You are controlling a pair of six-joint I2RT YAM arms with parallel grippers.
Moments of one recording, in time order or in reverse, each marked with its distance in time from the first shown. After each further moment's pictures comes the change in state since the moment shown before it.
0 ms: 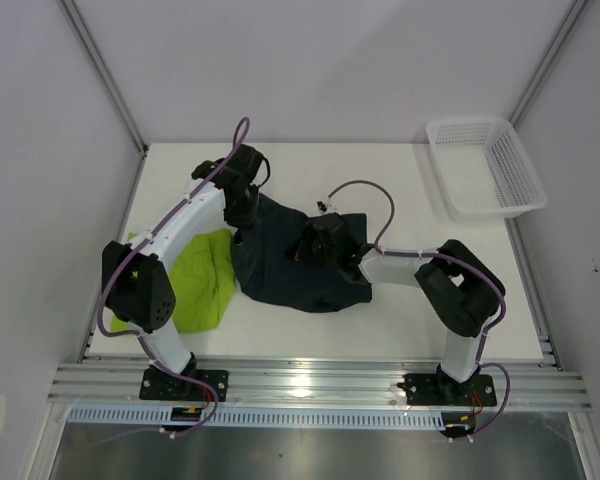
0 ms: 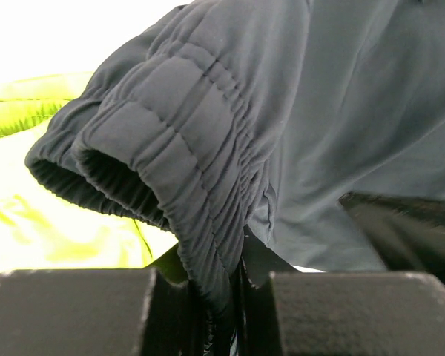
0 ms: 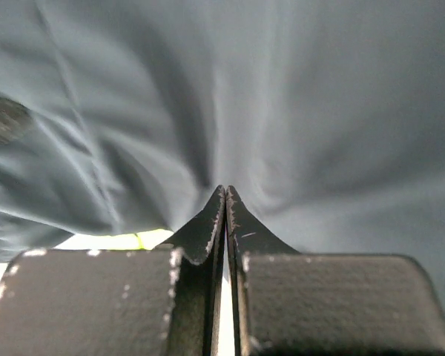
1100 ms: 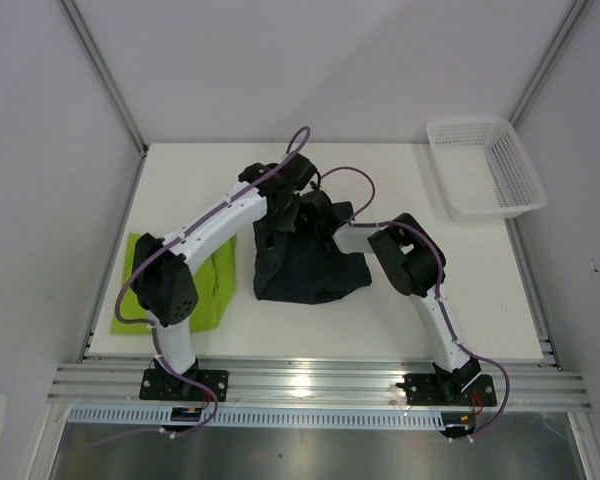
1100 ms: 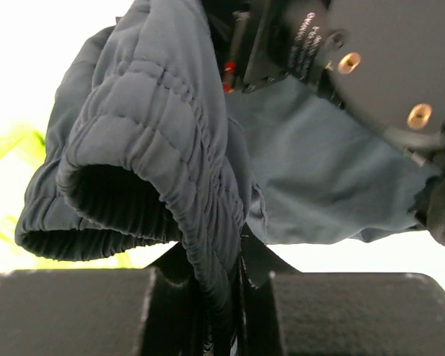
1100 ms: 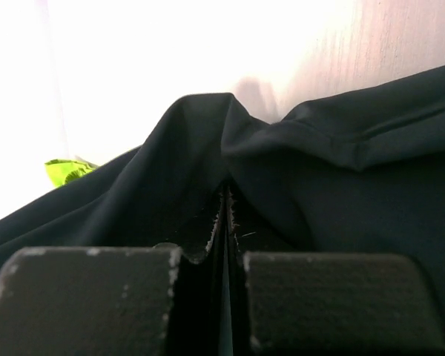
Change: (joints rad) left arm -0.240 0.092 0.161 -0.081 -0.120 0.018; right arm -0.124 0.489 0.473 0.070 -0.034 0.063
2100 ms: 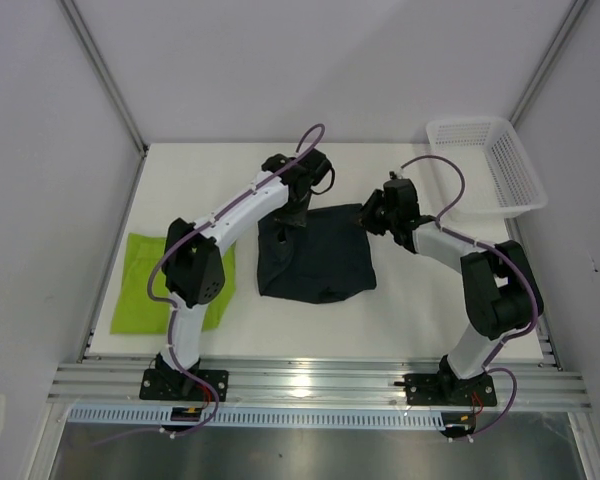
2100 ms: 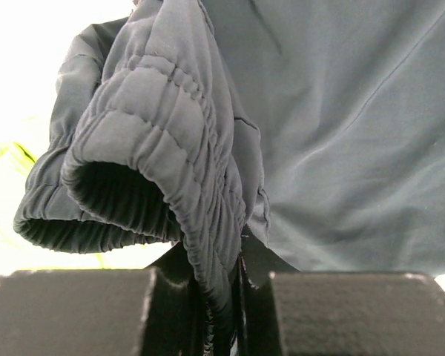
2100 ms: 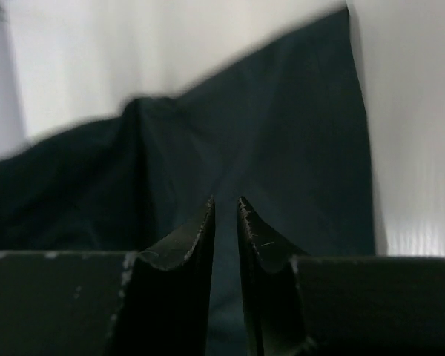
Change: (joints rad) left arm -0.009 0.246 0.233 -0.107 -0.029 -0.066; right arm -0.324 -0.623 -0.452 -0.262 -0.069 -0.224
